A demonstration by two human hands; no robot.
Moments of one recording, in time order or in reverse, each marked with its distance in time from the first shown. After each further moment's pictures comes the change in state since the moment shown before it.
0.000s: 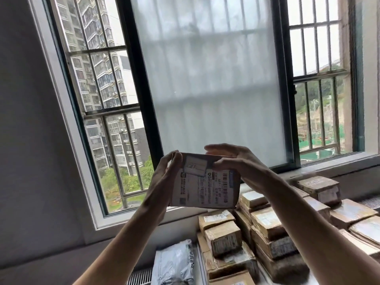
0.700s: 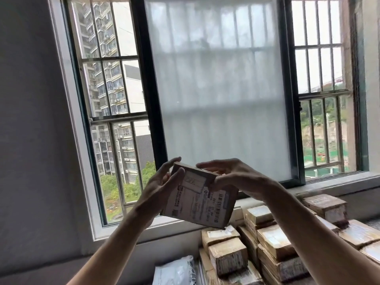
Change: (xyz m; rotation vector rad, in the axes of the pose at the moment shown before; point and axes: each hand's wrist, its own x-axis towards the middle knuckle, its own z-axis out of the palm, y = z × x) left_hand 0.017 -0.001 -0.061 0.083 -0.102 0.060; right_hand 0.036 -0.015 0.031 -0.140 -0.223 0.043
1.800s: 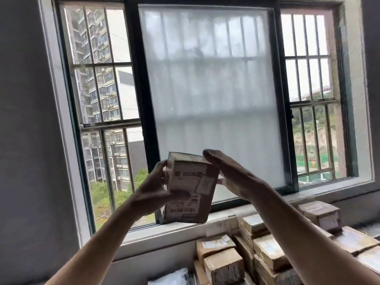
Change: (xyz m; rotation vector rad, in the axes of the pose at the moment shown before) left_hand 0.040 0.000 -0.017 0.214 -0.191 0.101; right_hand 0.037 0.002 -0.004 0.271 0.193 0.041
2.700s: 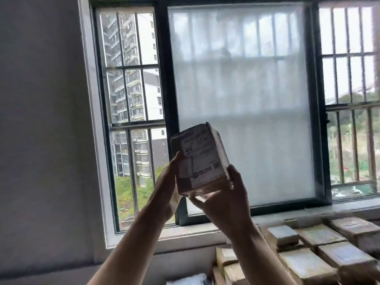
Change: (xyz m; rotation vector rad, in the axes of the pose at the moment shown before) left_hand 0.005 0.032 -0.009 -0.651 0.359 -0.244; right_hand 0.010 0.030 0.099 1.071 -0.172 -0.105
